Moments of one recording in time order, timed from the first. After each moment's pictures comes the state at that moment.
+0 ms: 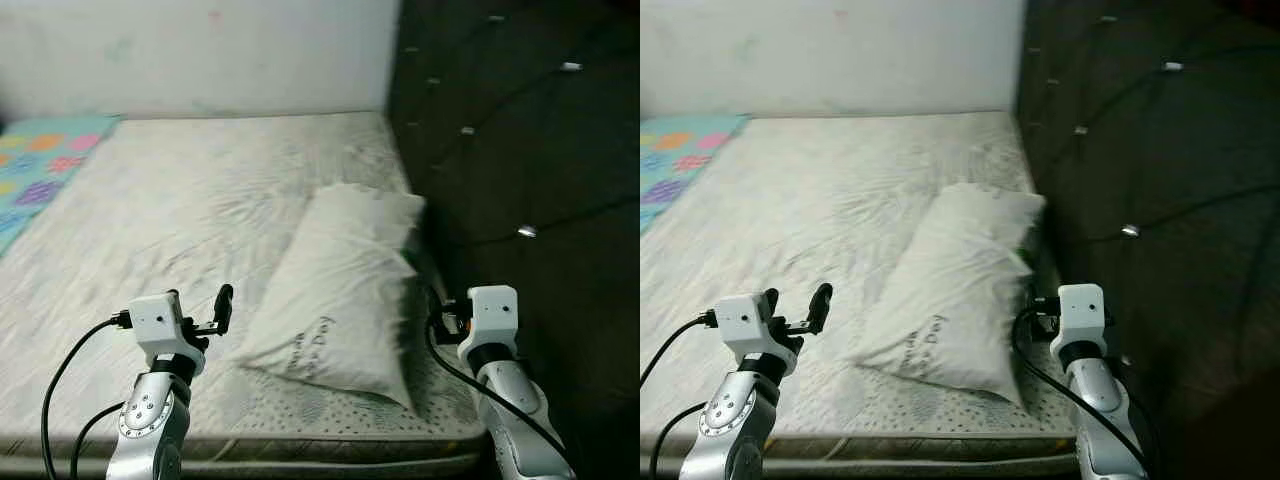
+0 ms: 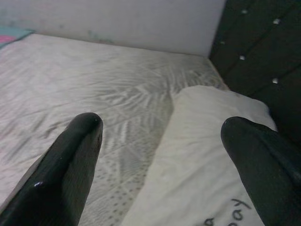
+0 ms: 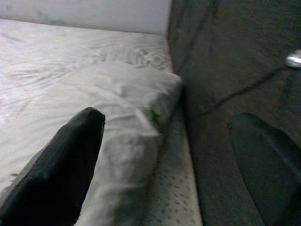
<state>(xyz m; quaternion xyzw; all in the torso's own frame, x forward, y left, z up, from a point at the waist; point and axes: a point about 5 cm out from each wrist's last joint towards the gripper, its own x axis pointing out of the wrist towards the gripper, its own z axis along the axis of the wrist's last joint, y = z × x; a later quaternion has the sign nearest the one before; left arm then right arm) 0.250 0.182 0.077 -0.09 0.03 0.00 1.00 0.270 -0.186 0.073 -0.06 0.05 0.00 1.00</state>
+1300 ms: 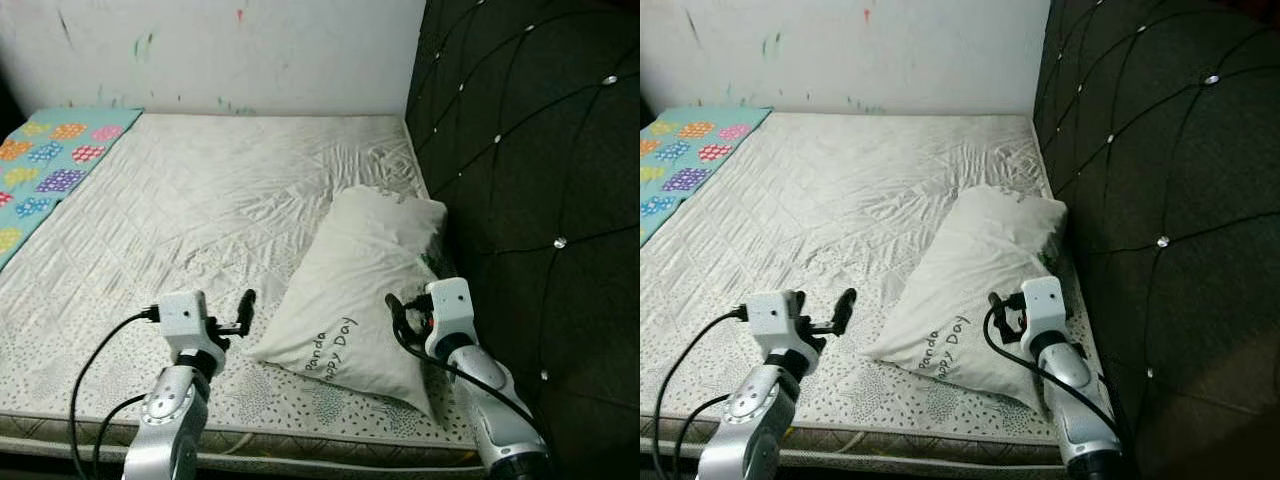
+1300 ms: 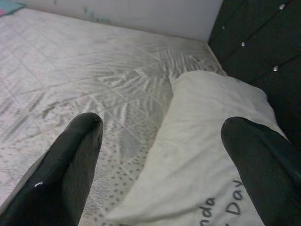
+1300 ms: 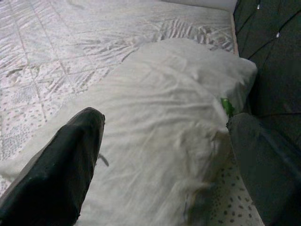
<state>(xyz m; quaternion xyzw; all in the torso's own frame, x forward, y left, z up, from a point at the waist) 0.257 0.159 0.069 -0.11 0.08 -0.05 0.99 0.292 -0.157 0.059 -0.05 0.12 0.09 0.99</state>
